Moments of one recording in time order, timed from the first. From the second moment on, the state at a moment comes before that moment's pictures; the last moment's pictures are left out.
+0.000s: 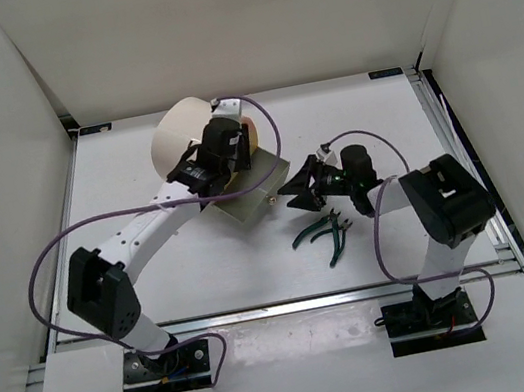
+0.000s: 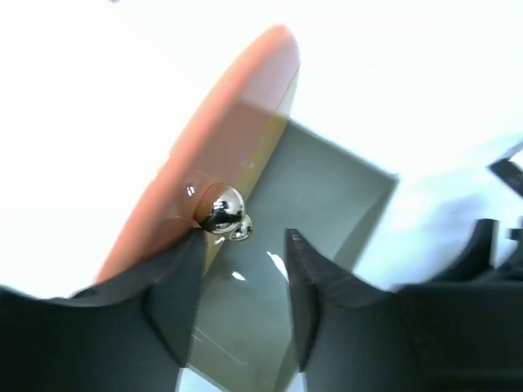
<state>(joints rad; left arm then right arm) -0.67 1.61 1.36 -0.31 -0.41 -0.22 0.37 1.80 0.65 0.80 -0.80 1.23</state>
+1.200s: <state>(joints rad) -0.66 0.72 0.58 -0.28 -0.35 -0.37 0.37 1.07 0.64 -0.39 -0.31 0.57</state>
